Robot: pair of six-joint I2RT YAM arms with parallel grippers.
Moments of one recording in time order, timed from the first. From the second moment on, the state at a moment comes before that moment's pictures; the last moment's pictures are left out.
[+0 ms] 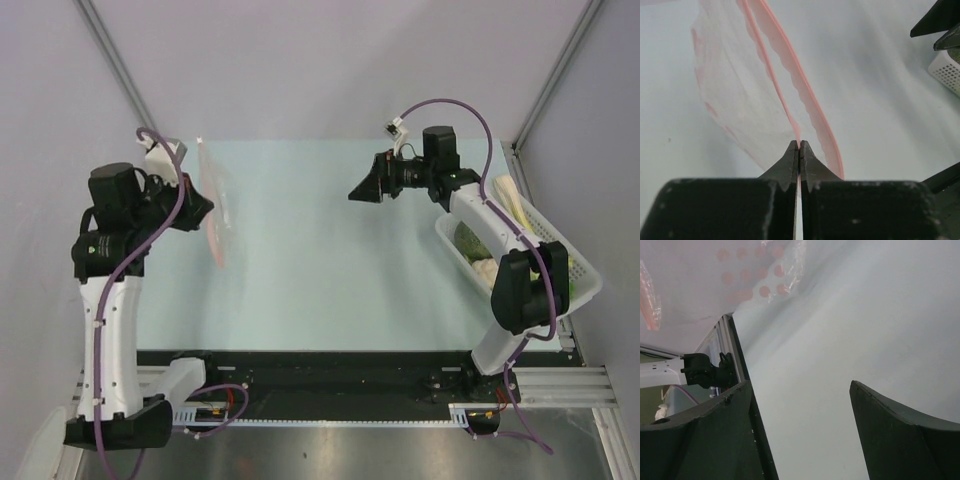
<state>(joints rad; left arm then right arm) 0.07 1.03 1.41 -0.89 0.47 0.05 0.28 1.70 1.43 -0.20 -0.96 0.24</state>
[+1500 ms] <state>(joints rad) -0.34 1.46 1.30 -0.61 0.34 -0.18 0.40 1.84 1.32 -0.18 -0.64 0.28</state>
